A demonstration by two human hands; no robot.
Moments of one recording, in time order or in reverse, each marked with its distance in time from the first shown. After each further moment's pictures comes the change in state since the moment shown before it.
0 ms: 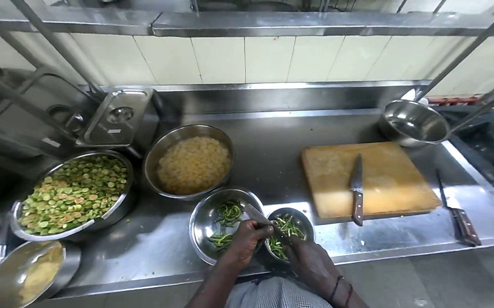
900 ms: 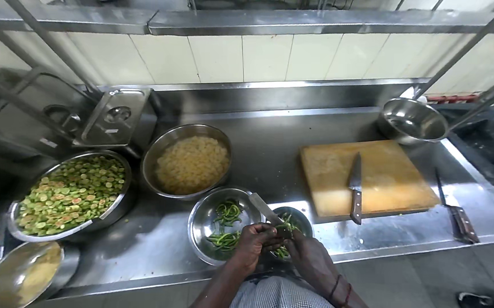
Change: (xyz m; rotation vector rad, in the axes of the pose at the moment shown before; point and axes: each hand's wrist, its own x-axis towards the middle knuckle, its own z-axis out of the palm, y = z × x) left_hand -0.011 -0.005 0.017 -0.176 -0.014 -0.127; right_hand 0.004 0.008 0.006 0.111 0.124 0.018
